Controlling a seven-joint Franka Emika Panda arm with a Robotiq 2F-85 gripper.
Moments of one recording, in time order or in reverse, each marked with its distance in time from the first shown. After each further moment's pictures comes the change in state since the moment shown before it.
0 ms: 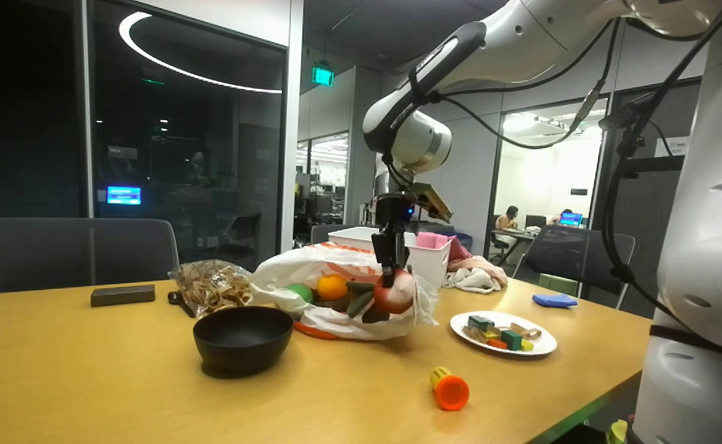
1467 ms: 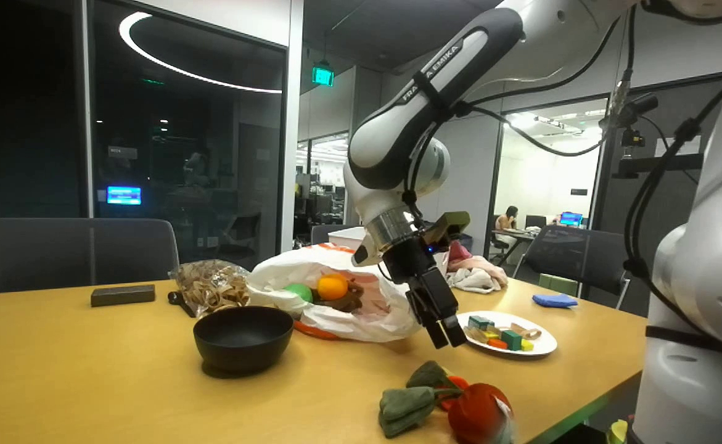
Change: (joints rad) arm 0.160 -0.120 0.149 -0.292 -0.190 -0.115 -0.286
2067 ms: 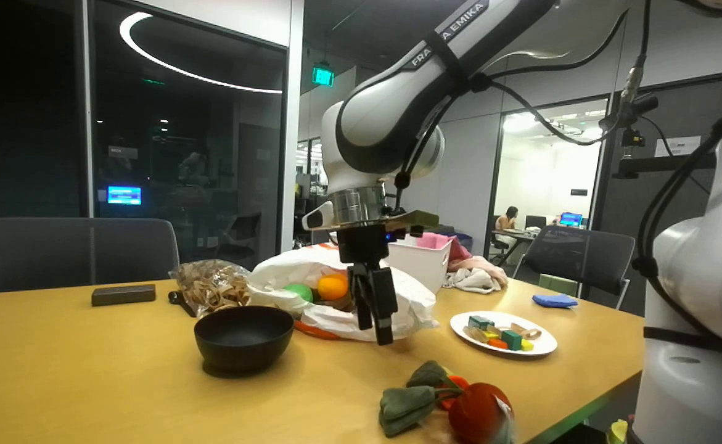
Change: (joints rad) arm 0.111 -0.062 0.067 -0.009 -0.011 0.361 0.002
